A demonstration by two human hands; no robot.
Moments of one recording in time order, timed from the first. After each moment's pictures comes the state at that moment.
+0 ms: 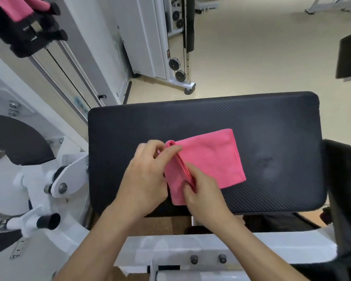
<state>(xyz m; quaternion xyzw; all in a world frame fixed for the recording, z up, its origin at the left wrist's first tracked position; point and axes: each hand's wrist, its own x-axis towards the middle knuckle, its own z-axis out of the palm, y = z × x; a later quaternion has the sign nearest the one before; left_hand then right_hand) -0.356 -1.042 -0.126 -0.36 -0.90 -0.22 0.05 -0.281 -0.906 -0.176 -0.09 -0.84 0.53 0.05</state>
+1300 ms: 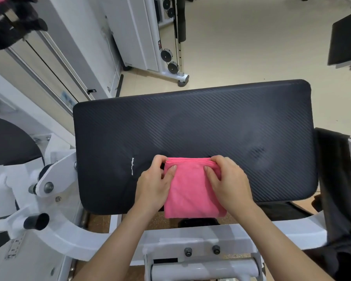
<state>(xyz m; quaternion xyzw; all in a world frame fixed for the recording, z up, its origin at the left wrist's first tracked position) -0.349 -1.016 -0.210 -0.13 -0.91 -0.37 -0.13 -0.268 -0.839 -0.214 -0.20 -0.92 0.32 0.10</state>
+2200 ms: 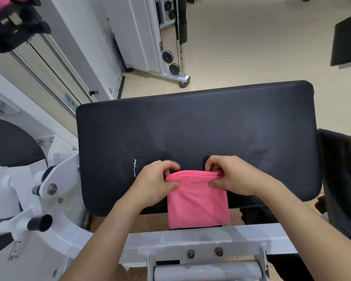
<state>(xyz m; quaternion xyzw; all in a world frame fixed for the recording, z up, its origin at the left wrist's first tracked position) -0.370 -1.024 -0.185 -0.26 -0.90 -0.27 -0.23 -0.293 -0.799 -0.181 -0.02 -0.93 0.31 -0.17</state>
